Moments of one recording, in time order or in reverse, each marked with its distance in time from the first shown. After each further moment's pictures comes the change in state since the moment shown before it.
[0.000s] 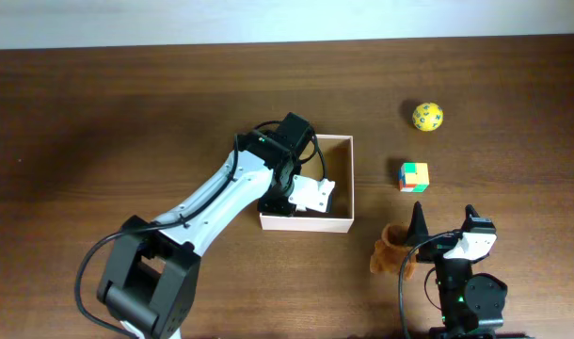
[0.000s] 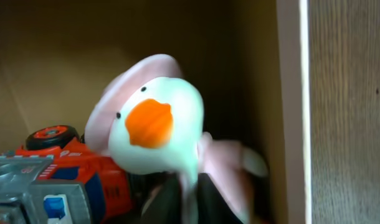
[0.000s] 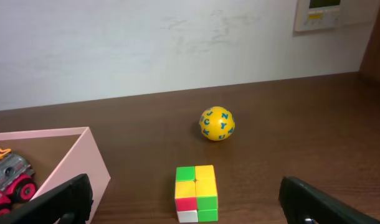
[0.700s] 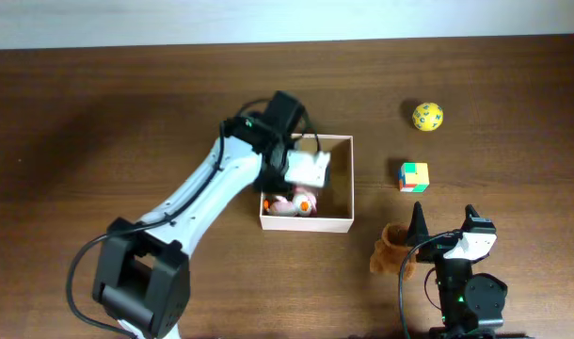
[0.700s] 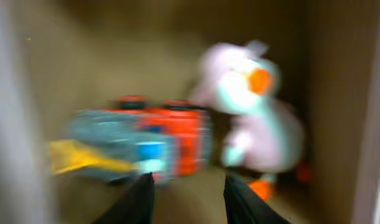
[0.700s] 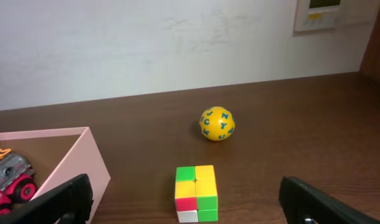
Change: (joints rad) left arm 0.059 0.000 0.117 -0.003 -0.011 -0.050; right arm 0.000 0.000 0.000 0.000 0.000 -0.001
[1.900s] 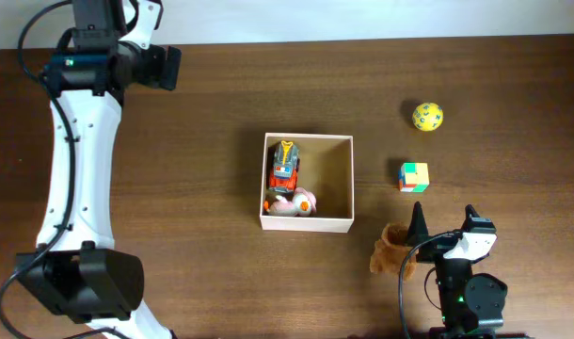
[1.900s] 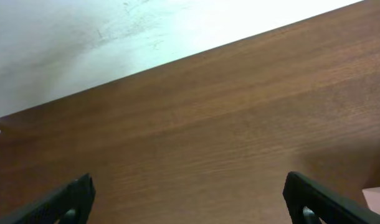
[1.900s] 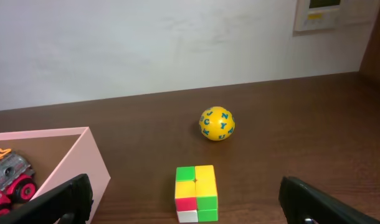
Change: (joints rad) left arm 0.554 0.000 0.458 0.065 -0.119 -0.855; right arm 0.000 0.000 0.000 0.000 0.000 0.000
